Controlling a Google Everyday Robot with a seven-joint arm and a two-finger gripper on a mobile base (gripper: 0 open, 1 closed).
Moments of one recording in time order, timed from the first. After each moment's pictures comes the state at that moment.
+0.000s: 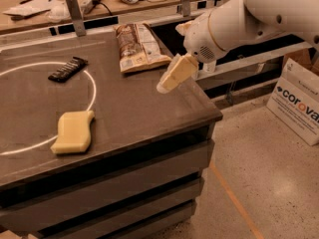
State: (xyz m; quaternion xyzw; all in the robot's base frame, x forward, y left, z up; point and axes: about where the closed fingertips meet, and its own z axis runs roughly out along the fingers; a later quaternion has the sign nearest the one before) arm 0.599 -0.030 0.954 -0.58 0.69 0.11 0.42
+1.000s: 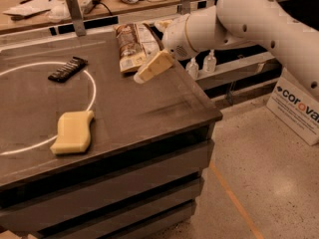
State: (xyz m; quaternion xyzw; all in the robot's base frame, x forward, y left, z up) arm 0.651 0.026 0.944 -0.57 0.65 0.17 0.48
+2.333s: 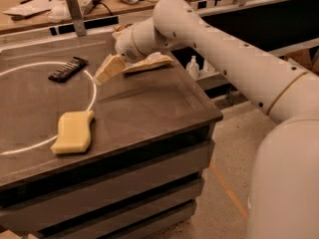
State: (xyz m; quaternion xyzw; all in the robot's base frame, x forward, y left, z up) arm 0.704 0.154 0.896 -0.59 0.64 0.22 0.45
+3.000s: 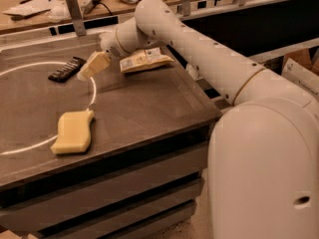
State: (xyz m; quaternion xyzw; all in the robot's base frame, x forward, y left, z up) arm 0.733 0.203 0.886 -0.57 0.64 0.26 0.44
